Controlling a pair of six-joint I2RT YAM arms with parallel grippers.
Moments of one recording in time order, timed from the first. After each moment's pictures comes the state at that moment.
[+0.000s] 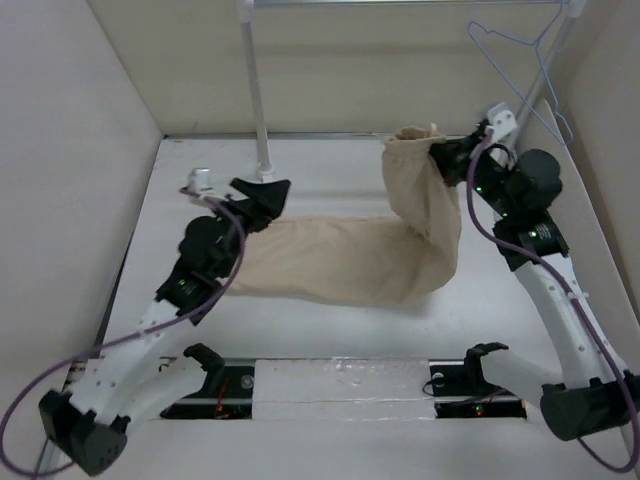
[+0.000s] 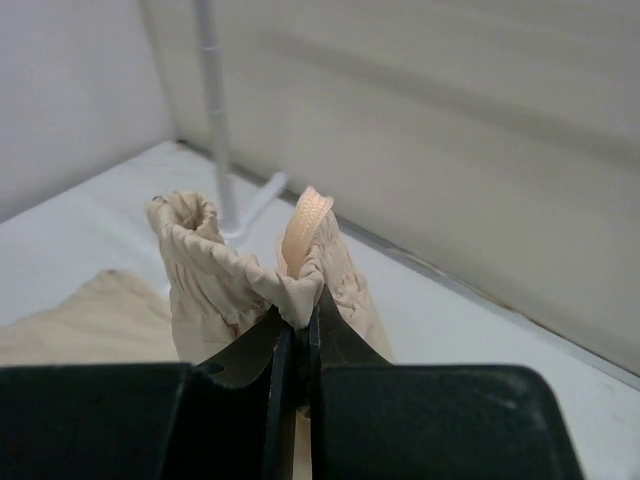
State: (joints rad) left arm -0.65 0.90 0.76 0.13 -0.26 -0.93; right arm 0.13 1.02 1.15 0.03 -0.44 0.00
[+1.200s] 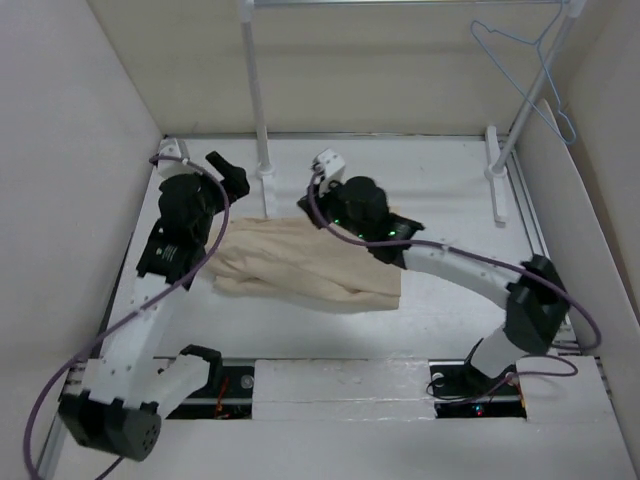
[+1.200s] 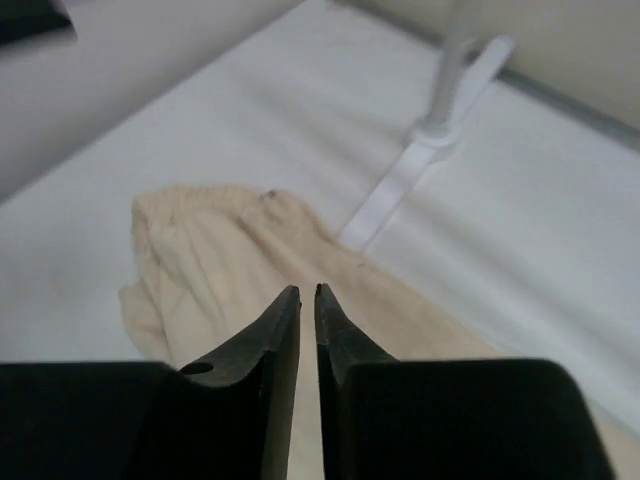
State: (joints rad) left arm -0.31 0.90 1.02 -0.29 -0.30 -0.60; right arm 0.90 1.66 1.27 0.18 0.05 0.13
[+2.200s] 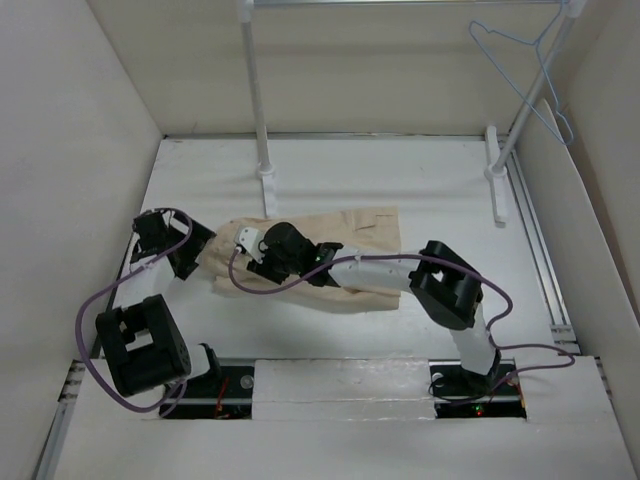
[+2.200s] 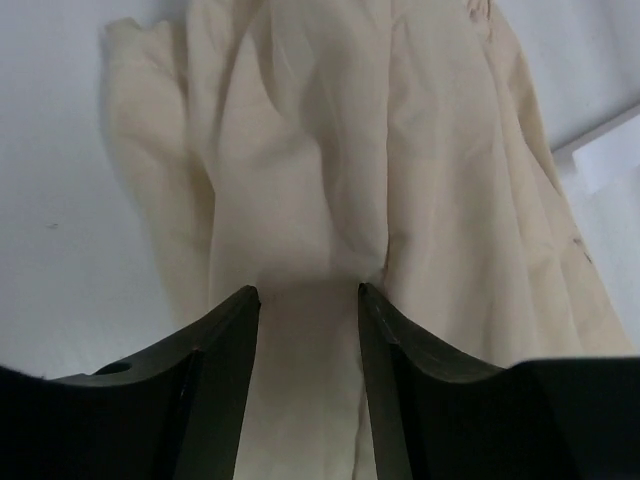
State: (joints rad) left arm 0.34 1.30 0.69 -0.23 0.22 -0.73; right arm 1.08 2.03 1.47 -0.02 0.01 -0.27
